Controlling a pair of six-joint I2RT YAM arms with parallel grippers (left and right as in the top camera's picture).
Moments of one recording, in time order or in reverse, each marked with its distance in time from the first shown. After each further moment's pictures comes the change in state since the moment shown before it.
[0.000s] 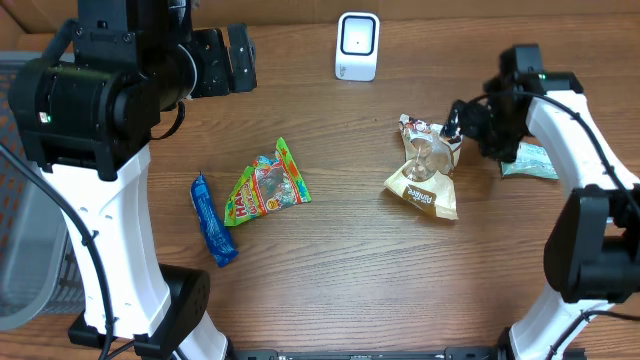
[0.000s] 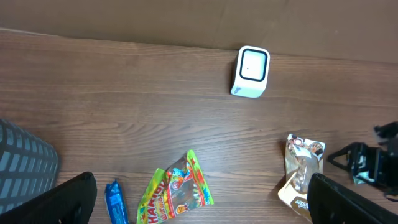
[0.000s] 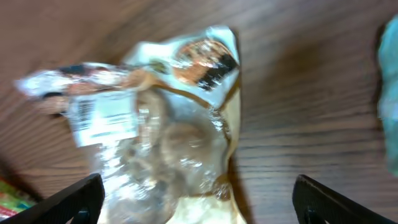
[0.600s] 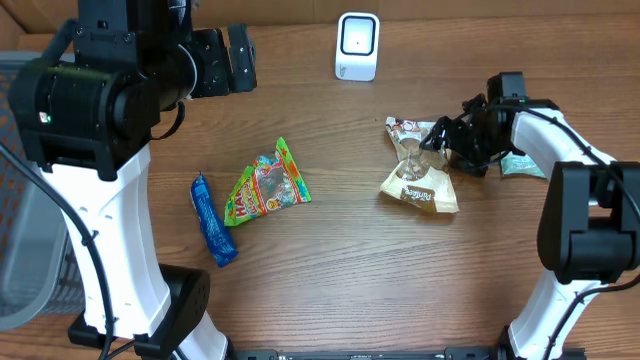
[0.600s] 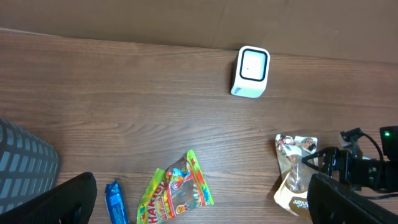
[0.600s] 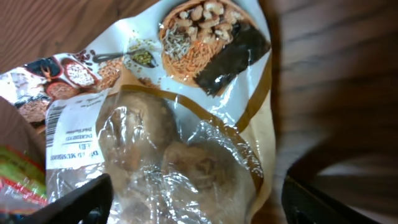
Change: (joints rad) left arm 0.000 0.000 0.000 0.000 0.000 0.000; right arm 0.006 0.105 -0.129 0.246 -0.223 0.000
